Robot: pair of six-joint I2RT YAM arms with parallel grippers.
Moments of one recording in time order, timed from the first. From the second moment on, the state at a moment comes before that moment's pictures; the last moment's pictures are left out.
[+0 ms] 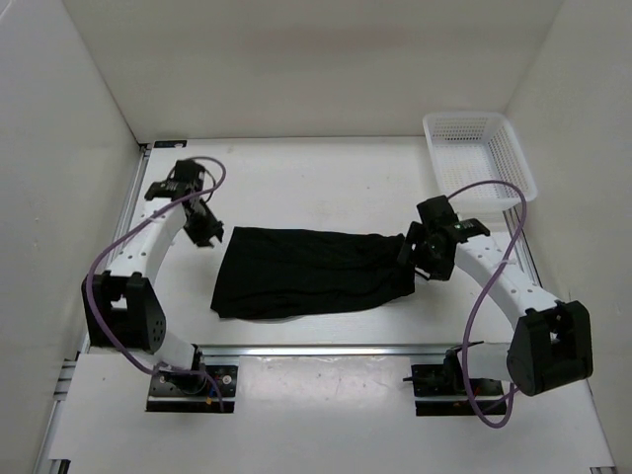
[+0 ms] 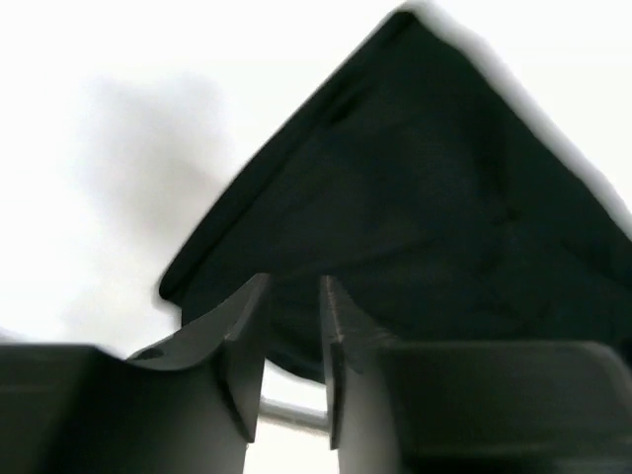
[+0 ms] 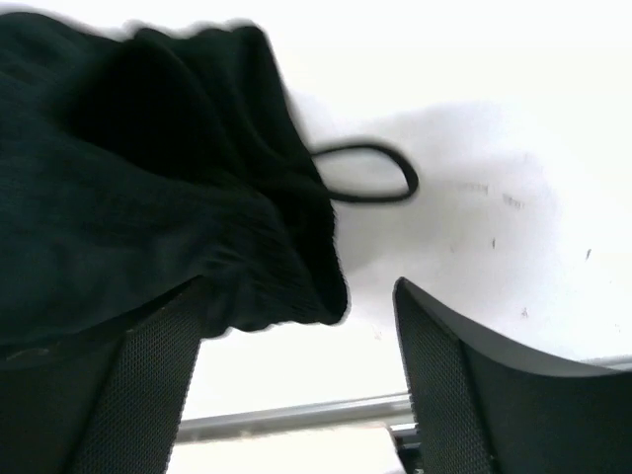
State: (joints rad) left arm -0.07 1.49 1.22 -0.98 -0.05 -0.68; right arm 0.33 1.28 0.90 -0.83 0.10 0.66
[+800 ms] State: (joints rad) left arm -0.27 2.07 1.53 -0.98 -0.17 -0.58; right arm 0.33 1.67 1.19 -0.77 0.16 0.54
